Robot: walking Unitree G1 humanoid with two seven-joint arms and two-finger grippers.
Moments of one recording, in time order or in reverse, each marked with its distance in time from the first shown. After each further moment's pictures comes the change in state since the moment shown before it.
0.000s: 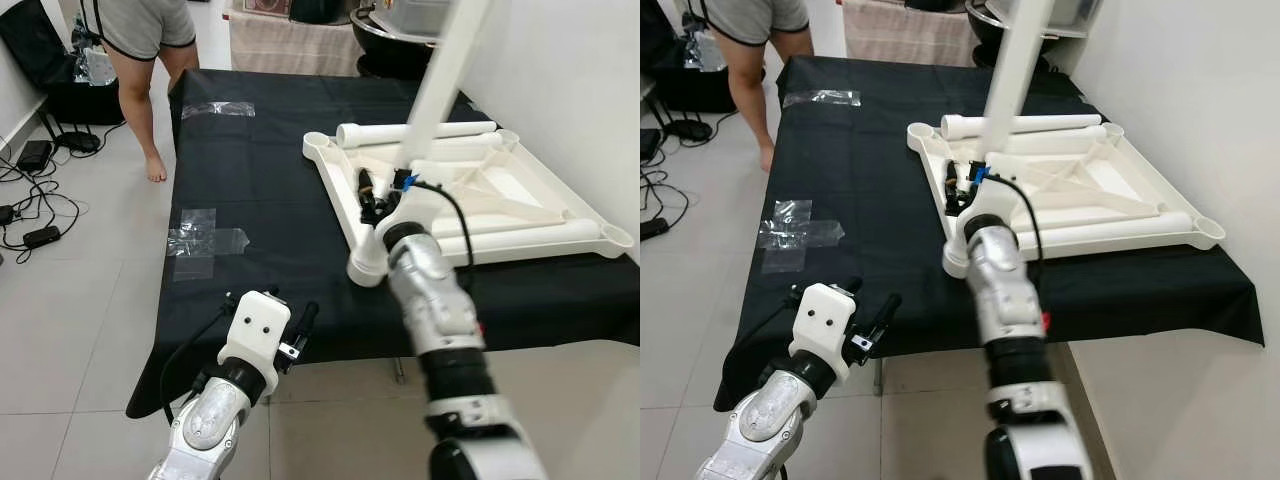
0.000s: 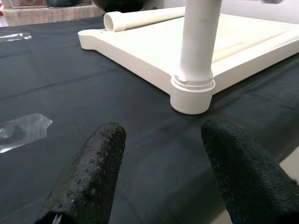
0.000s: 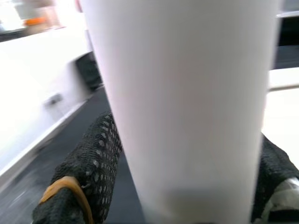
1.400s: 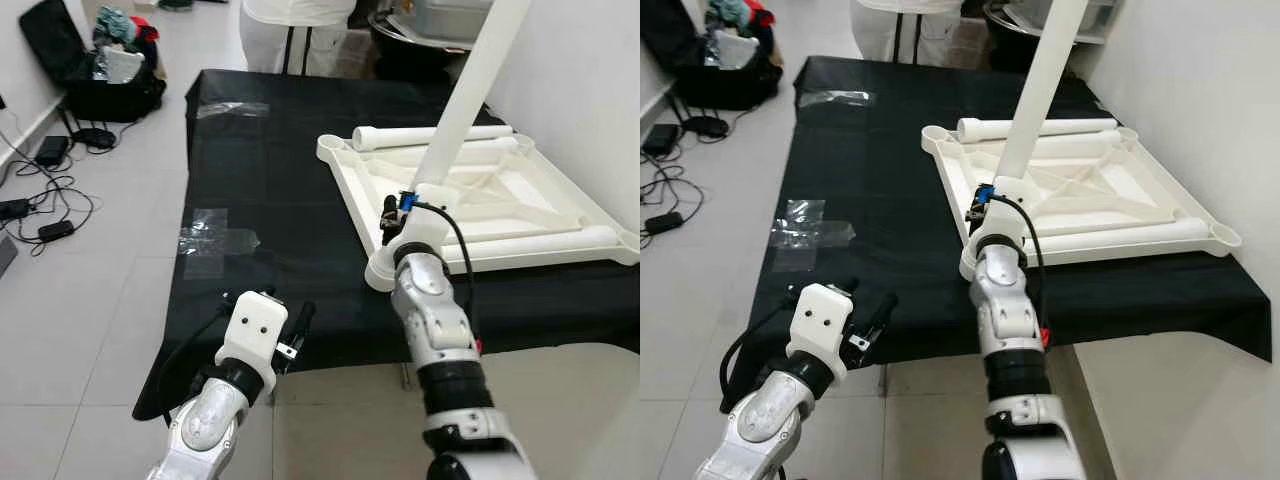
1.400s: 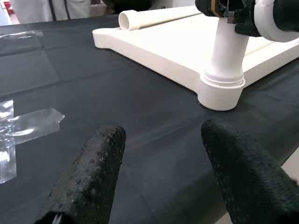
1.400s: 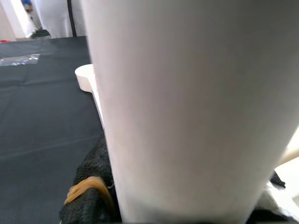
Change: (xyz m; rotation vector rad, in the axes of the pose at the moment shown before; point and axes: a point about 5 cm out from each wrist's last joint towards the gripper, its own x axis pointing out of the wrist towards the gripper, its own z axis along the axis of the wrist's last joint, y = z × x) left arm 0.000 -0.001 -0.001 -0.001 0.003 -0.003; right arm -0.016 -0.011 -0.027 -0.123 0.053 -0.634
